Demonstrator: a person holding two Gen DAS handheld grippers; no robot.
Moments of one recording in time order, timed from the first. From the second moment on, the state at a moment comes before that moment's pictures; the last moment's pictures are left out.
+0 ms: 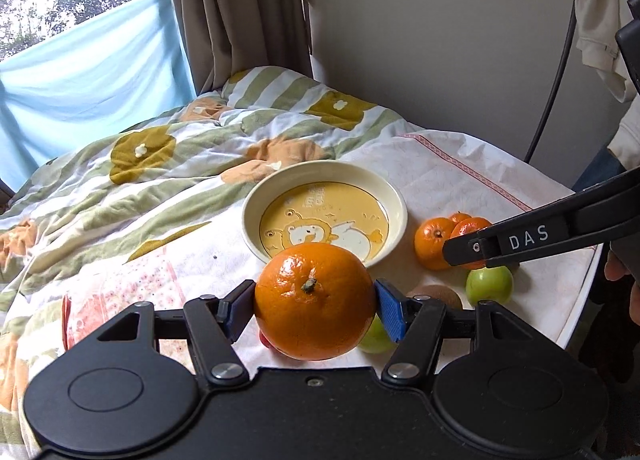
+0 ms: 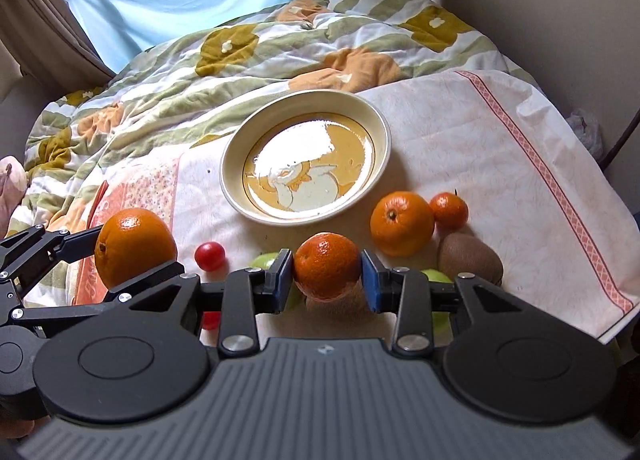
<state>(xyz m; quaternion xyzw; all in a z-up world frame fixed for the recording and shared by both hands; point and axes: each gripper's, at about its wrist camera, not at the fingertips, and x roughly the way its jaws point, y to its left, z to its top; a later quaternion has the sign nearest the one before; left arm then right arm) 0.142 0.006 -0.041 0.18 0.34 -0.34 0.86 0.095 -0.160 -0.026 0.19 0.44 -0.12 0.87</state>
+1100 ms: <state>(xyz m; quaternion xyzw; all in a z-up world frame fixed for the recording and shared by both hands) 0.305 -0.130 -0.118 0.16 0.43 -0.21 0.86 0.329 -0.279 -0.072 0.14 0.49 0.04 0.86</state>
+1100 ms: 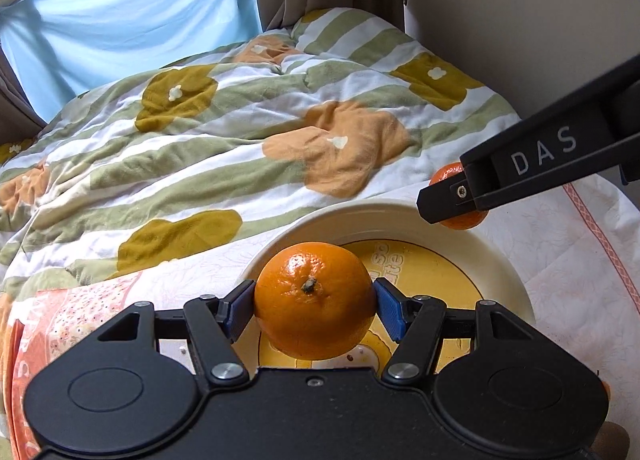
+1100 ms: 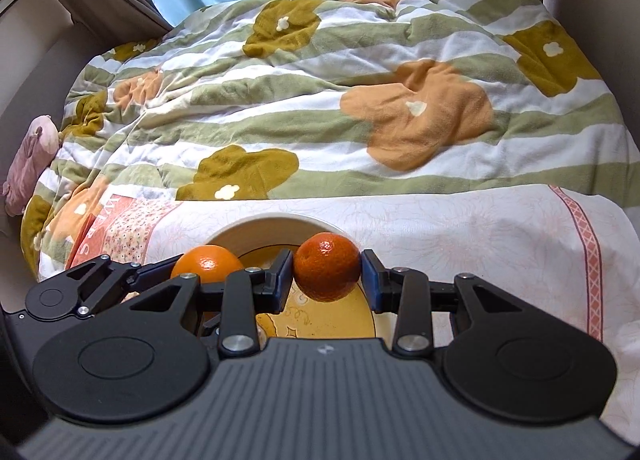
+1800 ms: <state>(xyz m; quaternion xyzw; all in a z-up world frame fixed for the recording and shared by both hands) 0.290 -0.098 -0.096 0.15 0.41 -0.24 0.87 0.319 -0.274 -0.077 0.16 0.50 0.02 0.85</state>
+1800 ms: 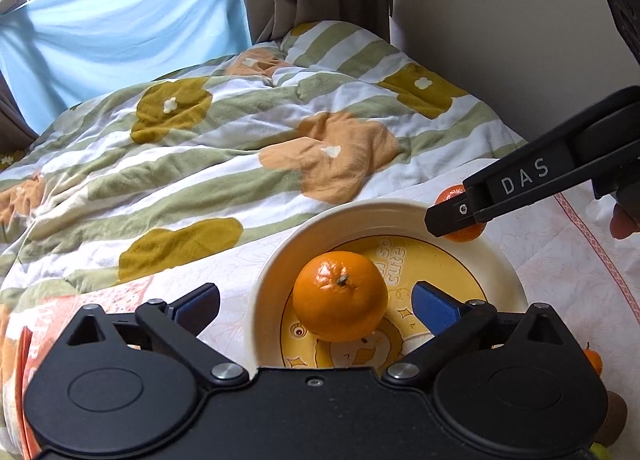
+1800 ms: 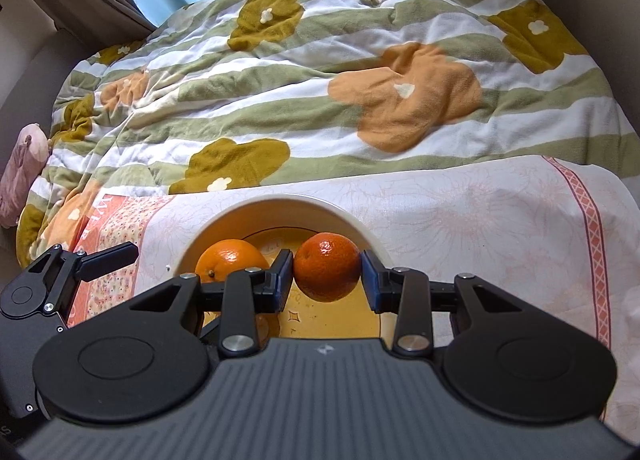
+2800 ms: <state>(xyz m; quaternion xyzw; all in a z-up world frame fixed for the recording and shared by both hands) 0.258 -0.075 -0.075 0.13 0.41 -0.19 0.88 0.319 -0.259 -0.087 0.09 0.49 0.11 0.86</state>
